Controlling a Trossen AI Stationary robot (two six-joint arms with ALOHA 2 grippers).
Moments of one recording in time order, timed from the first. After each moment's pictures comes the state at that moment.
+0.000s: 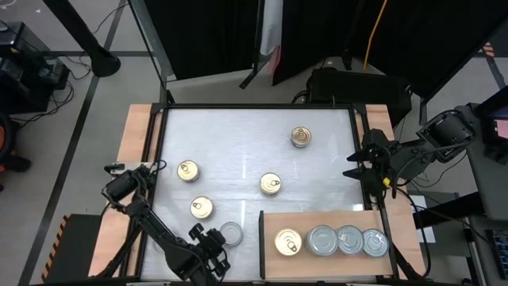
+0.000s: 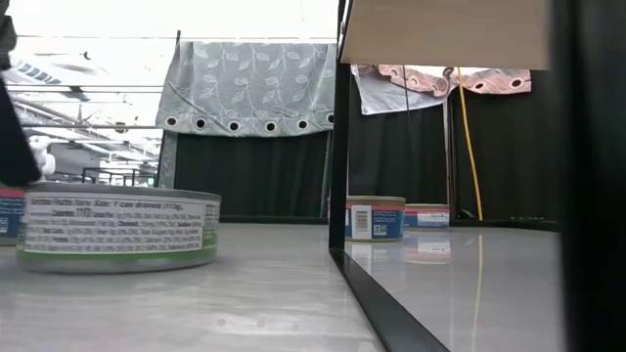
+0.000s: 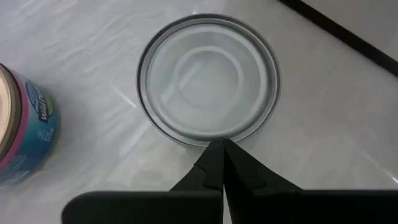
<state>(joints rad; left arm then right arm) -0.84 2.04 1.45 -0.89 -0.53 -1.53 0.60 1.13 1.75 -1.52 0.44 1.01</state>
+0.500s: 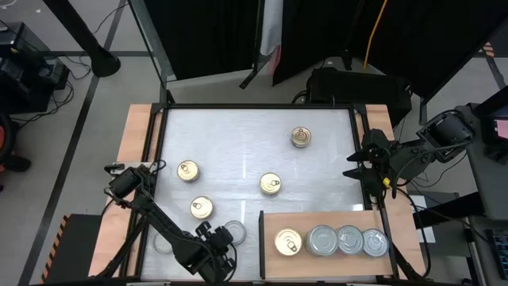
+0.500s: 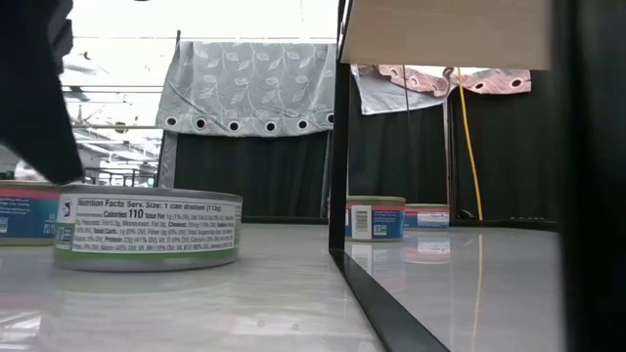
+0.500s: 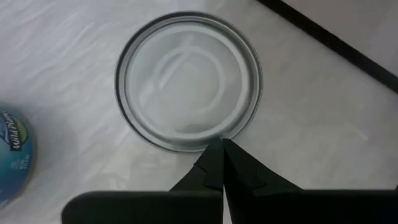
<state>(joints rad) -0.77 2.03 1.48 -0.85 -0.43 -1.40 0.60 1.13 1.75 -1.52 0.44 1.01</state>
